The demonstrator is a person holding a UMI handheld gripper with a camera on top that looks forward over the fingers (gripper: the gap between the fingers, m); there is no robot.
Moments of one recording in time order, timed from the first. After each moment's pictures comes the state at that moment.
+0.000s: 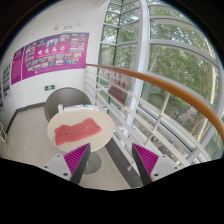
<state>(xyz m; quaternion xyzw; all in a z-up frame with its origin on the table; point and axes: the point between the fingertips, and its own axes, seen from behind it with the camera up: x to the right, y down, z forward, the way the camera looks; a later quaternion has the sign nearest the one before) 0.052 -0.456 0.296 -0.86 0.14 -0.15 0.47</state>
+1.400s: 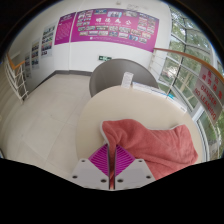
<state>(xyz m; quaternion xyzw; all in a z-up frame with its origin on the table) -0.190 -0.083 -0.012 -0.91 -0.14 -0.03 0.40</state>
